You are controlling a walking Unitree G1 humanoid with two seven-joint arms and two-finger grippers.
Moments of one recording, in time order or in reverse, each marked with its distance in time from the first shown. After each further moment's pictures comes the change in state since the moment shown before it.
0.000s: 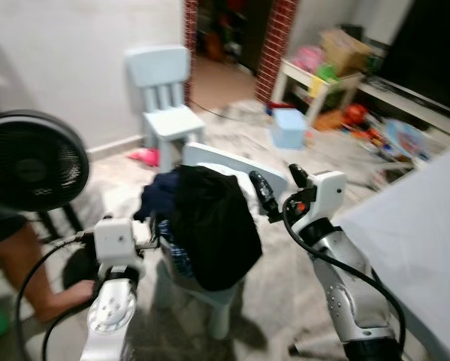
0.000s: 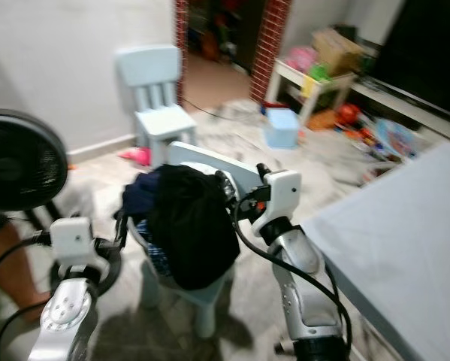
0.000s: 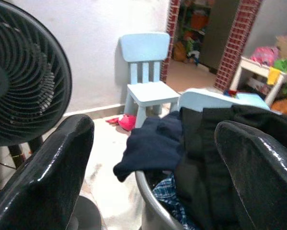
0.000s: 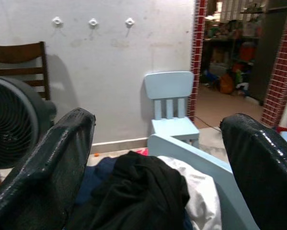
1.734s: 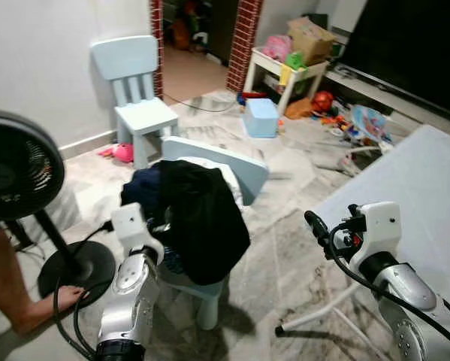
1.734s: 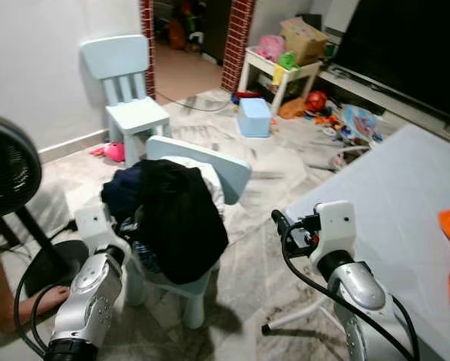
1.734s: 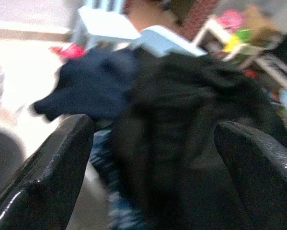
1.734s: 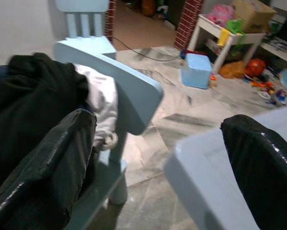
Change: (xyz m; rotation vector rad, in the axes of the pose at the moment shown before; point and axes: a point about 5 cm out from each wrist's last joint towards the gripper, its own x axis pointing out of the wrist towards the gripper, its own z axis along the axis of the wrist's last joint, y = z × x) left arm 0.040 -0.013 -0.035 -0.297 0.253 0.028; right arm -0.072 -0.051 0.001 -0.151 0.322 -0.220
